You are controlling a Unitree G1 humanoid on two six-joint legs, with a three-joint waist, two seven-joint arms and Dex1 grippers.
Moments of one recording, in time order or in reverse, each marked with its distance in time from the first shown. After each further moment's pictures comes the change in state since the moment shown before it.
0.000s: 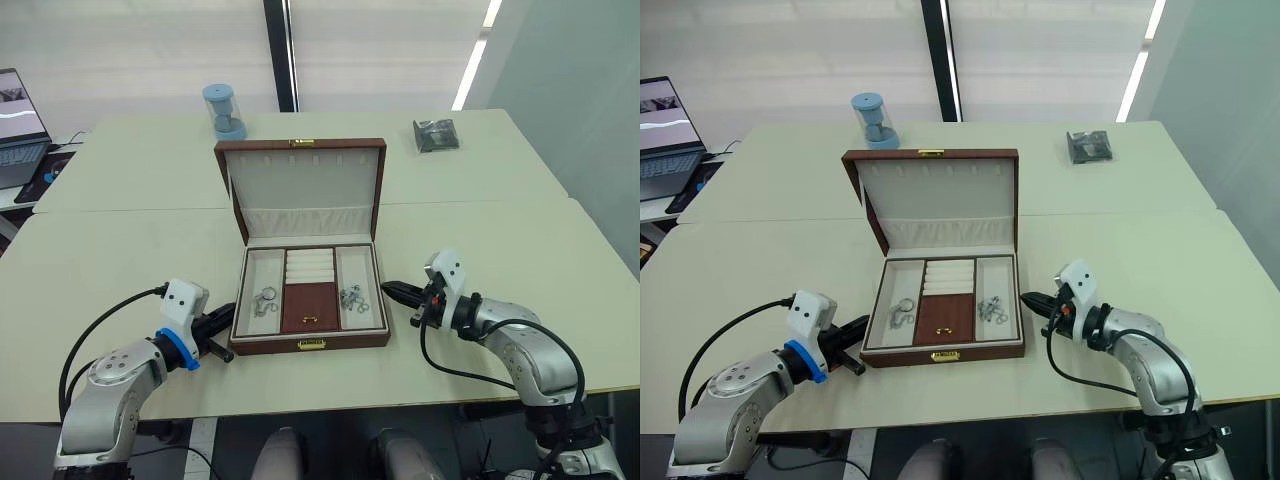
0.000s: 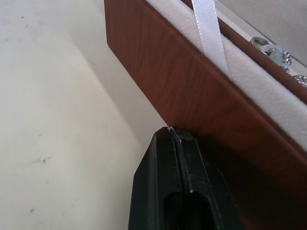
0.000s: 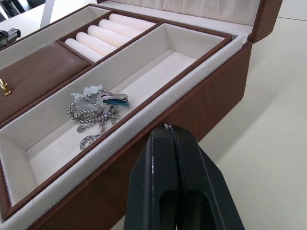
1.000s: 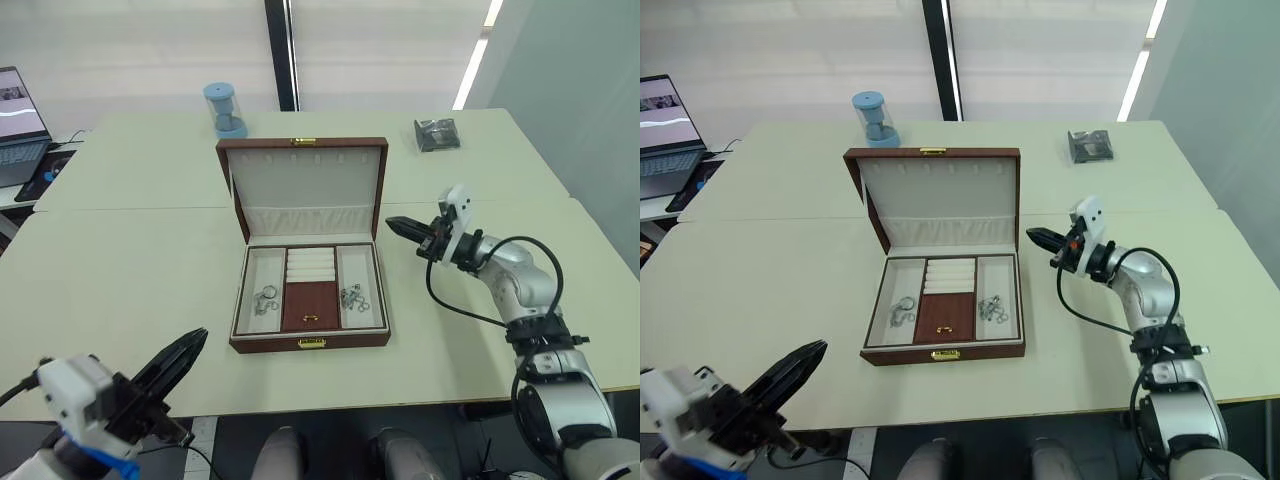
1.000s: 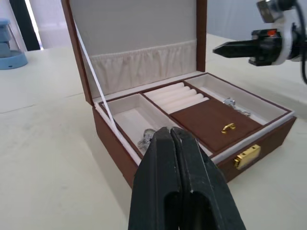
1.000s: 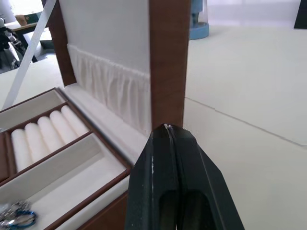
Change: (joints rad) left arm 0.699 -0.197 0.339 -0.597 -0.320 -0.417 -0.079; right arm -0.491 0.000 -0.076 0.714 0.026 -0.376 0.137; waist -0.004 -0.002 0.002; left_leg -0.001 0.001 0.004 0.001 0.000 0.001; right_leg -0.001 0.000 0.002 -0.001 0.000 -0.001
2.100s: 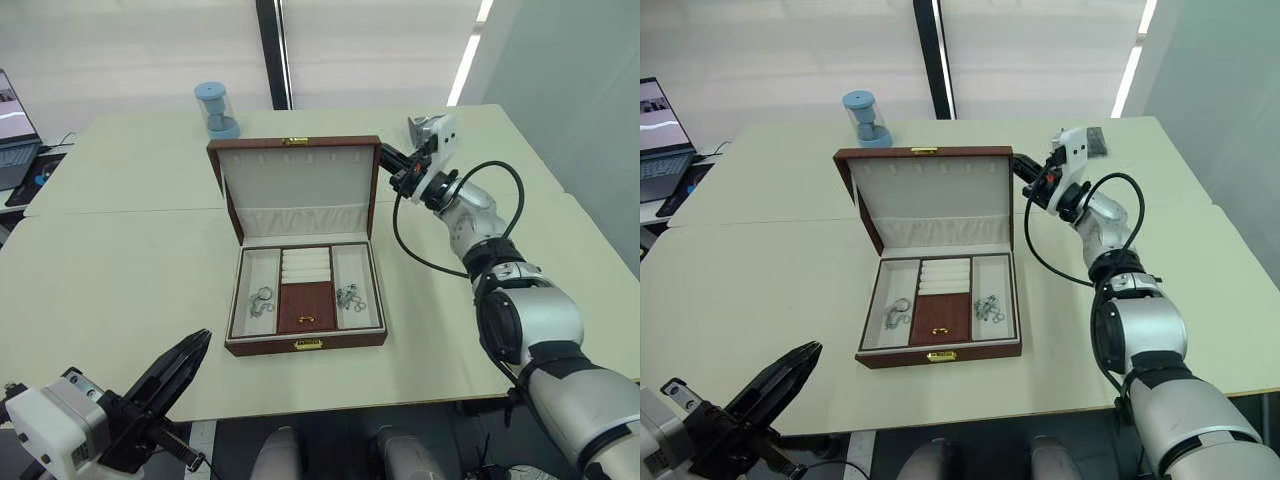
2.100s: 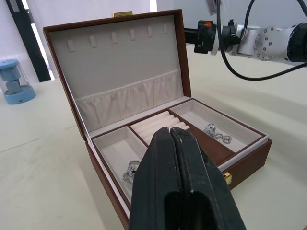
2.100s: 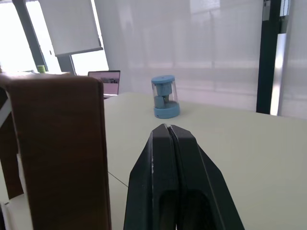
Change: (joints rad) left arm 0.155 0.030 -0.050 -0.187 0.005 -0.099 0.174; right arm -0.496 0.156 -0.193 0.706 -0.031 -0.367 0.045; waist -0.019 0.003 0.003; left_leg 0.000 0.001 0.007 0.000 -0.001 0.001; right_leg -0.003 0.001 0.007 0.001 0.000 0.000
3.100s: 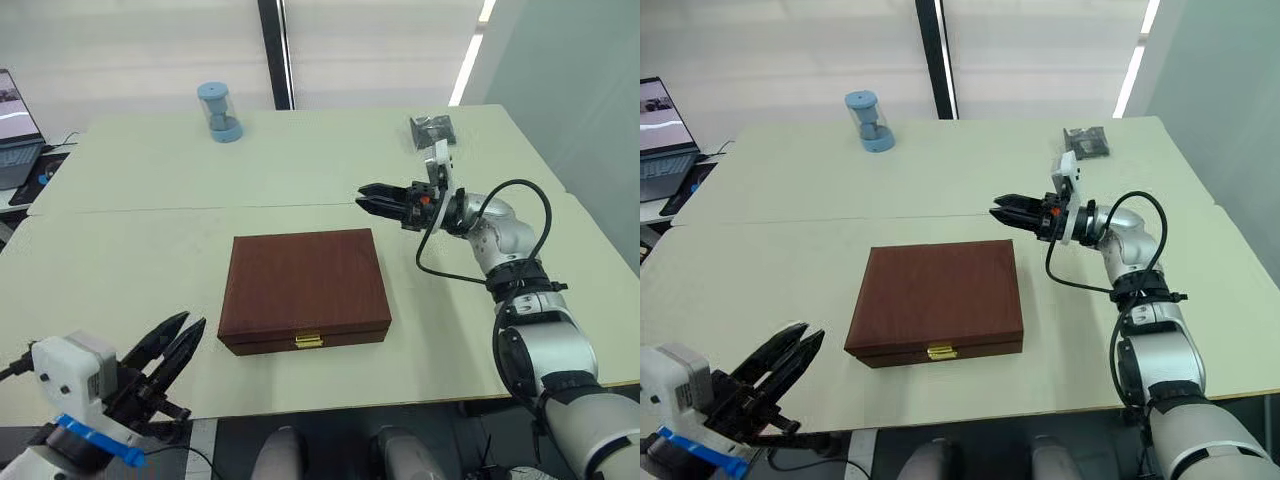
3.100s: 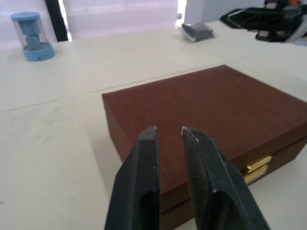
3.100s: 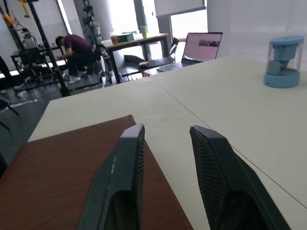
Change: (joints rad) left arm -0.123 0.218 0.035 0.118 -0.143 0.231 0.254; right arm 0.250 -0.134 0.174 -0.486 0.018 0.328 0.313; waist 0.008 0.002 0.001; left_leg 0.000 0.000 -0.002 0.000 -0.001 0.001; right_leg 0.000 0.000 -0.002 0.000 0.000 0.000
